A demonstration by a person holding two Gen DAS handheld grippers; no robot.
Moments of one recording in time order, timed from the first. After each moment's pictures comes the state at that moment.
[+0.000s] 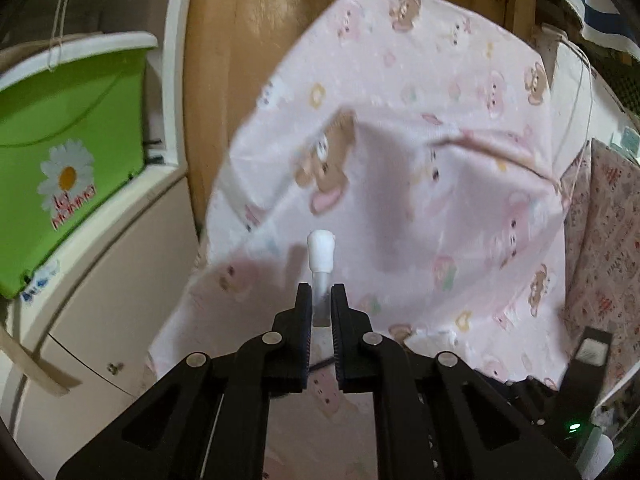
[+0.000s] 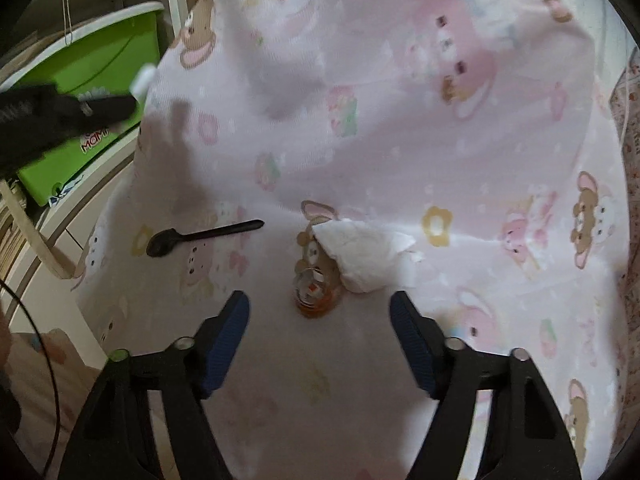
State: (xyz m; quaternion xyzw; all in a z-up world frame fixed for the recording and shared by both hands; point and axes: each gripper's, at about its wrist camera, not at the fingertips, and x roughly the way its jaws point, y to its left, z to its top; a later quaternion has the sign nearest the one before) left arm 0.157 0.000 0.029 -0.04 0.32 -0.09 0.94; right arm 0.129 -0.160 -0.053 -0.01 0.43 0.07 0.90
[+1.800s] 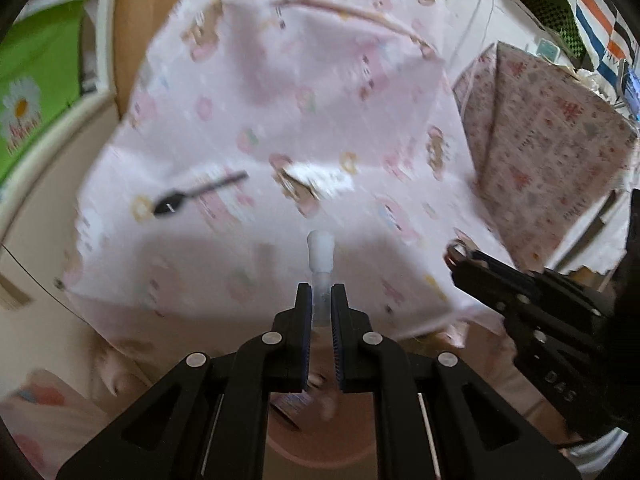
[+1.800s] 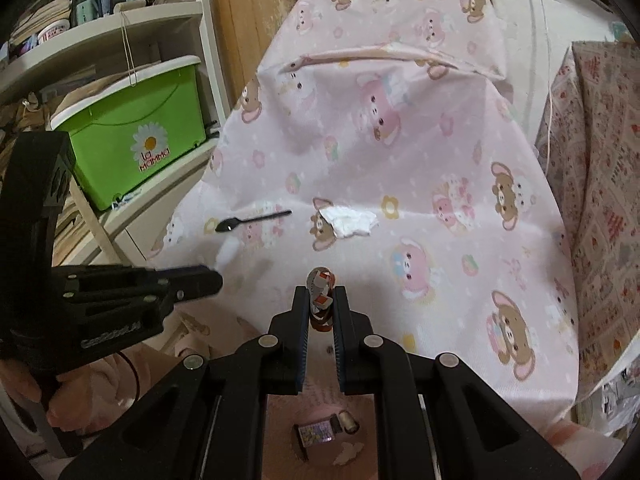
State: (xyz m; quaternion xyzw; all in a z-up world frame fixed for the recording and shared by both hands) left arm 0.020 -0.043 -0.017 -0.03 0.43 -0.23 0.87; right arm -0.023 -0.210 0.020 0.02 0.36 0.09 0.93
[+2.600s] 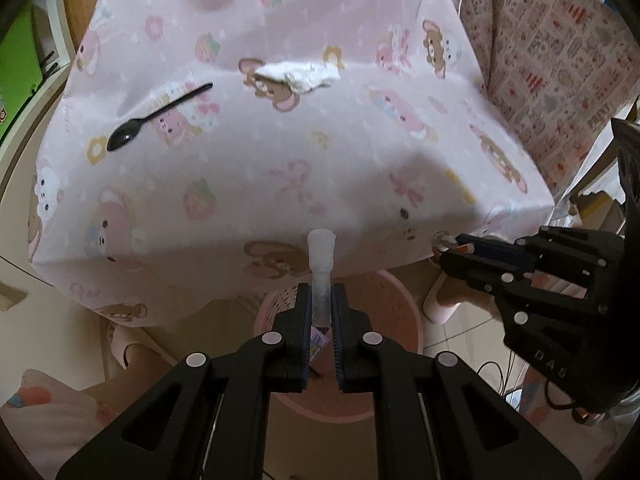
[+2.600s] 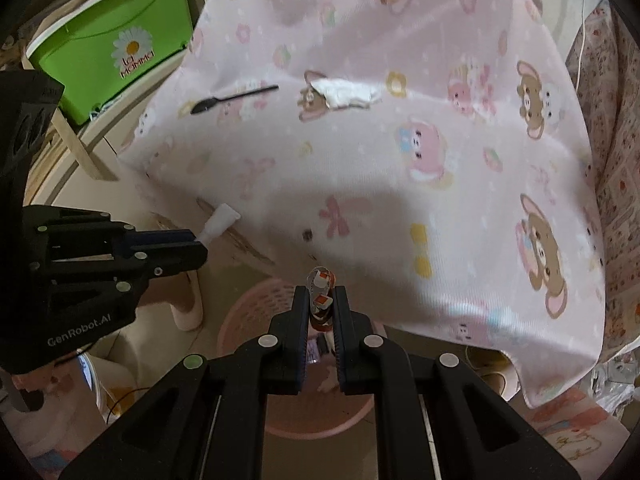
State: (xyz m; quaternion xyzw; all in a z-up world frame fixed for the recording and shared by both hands) left arm 0.018 -0.071 -0.072 0.06 0.52 -0.24 0.82; right arm -0.015 -0.216 -0.056 -0.02 0.51 0.10 0.85
